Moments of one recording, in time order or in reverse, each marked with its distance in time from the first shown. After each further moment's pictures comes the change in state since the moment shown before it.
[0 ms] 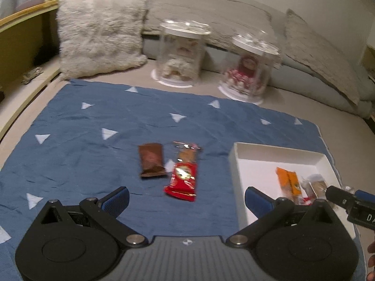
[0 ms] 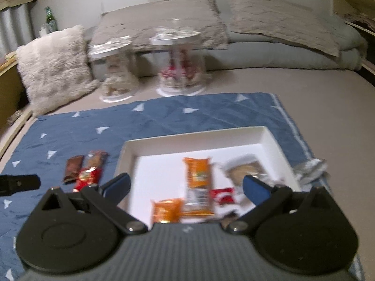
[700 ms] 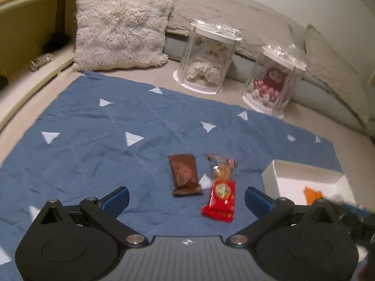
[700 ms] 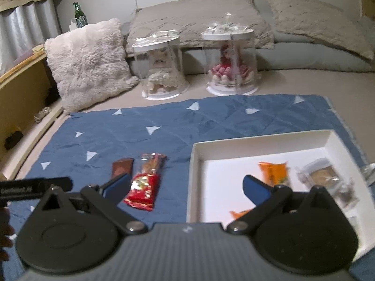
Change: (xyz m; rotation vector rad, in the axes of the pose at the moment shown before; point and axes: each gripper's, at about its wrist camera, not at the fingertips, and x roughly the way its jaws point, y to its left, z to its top) left arm 0.046 0.073 0.017 -0.083 -0.026 -0.030; right arm 0.043 0.099 0.004 0.001 0.004 0.165
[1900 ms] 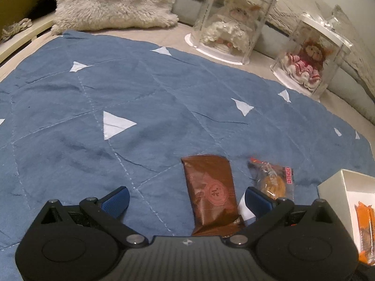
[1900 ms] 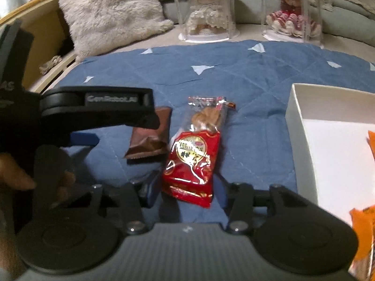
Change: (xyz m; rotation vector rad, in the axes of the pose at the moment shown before) left arm 0.156 0.026 0.011 -0.012 0.118 0.039; right arm 0.148 0.063 -0.041 -0.130 0.183 0.089
